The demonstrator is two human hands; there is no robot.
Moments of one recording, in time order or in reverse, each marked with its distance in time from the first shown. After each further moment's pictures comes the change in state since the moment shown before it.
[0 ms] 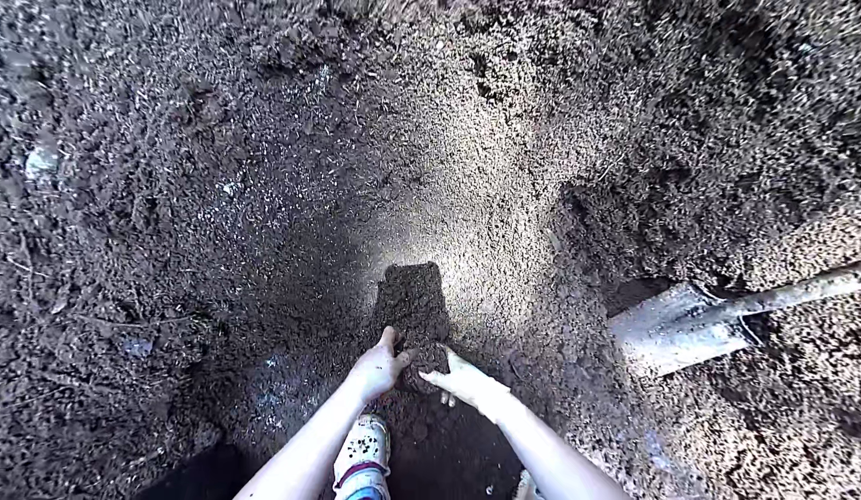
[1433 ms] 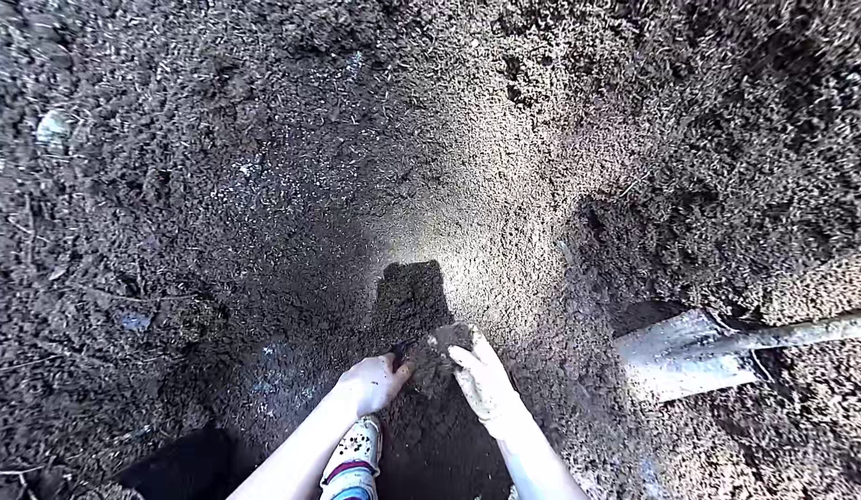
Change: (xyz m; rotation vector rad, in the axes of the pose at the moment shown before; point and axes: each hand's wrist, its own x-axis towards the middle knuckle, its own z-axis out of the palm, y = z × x) left_hand -0.026 0.000 -0.004 0.242 -0.087 -0.095; right_hand -0.022 -0.020 0.012 0.751 0.252 -0.623
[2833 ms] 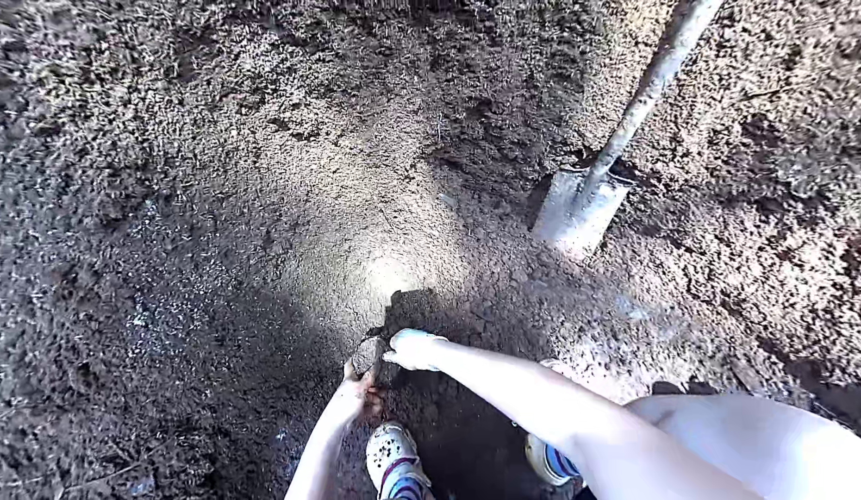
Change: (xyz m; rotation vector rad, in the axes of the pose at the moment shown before) left_hand 0.001 0.007 0.038 -0.509 0.152 -0.053; right_hand 0.005 -0.009 -0.005 -1.176 -0.414 0.332
